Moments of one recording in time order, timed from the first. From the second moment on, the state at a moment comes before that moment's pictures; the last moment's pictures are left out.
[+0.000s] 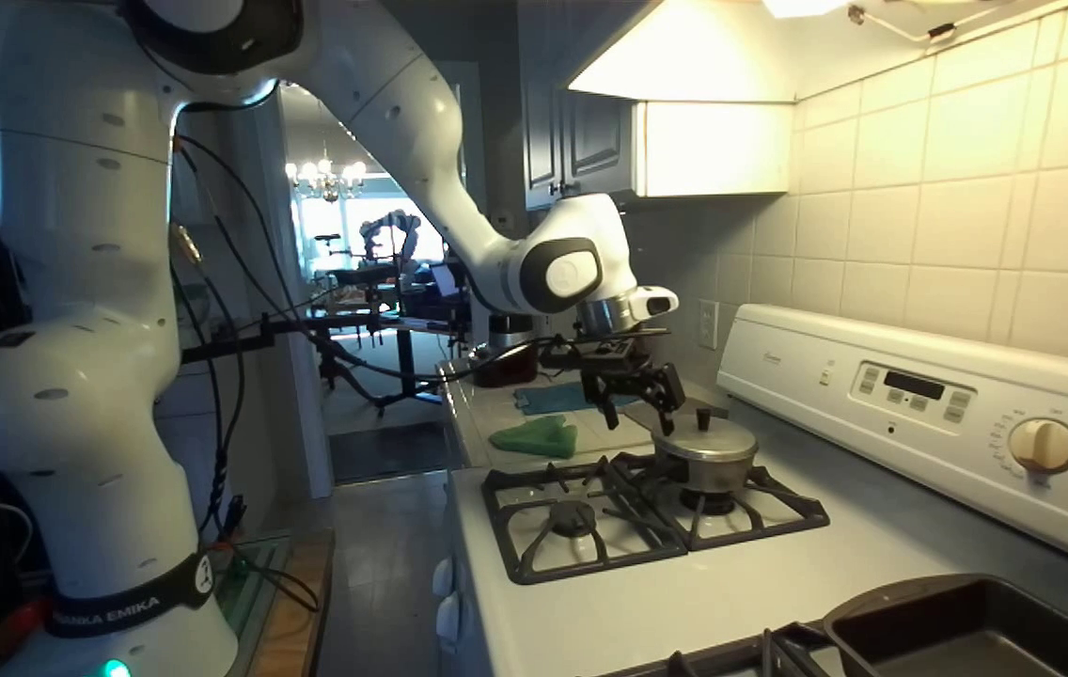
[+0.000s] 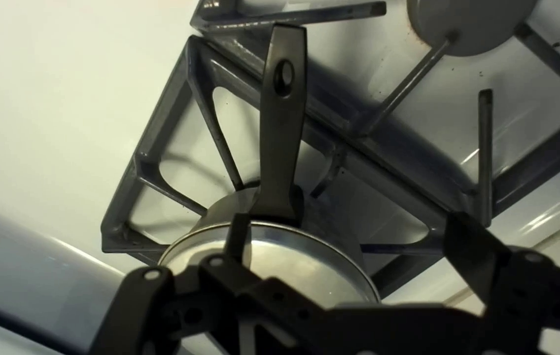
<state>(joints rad) 0.11 0.20 0.05 -2.22 -0.16 2.70 -0.30</state>
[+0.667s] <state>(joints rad) 0.10 0.34 0.04 -2.10 -0.22 2.70 -0.29</state>
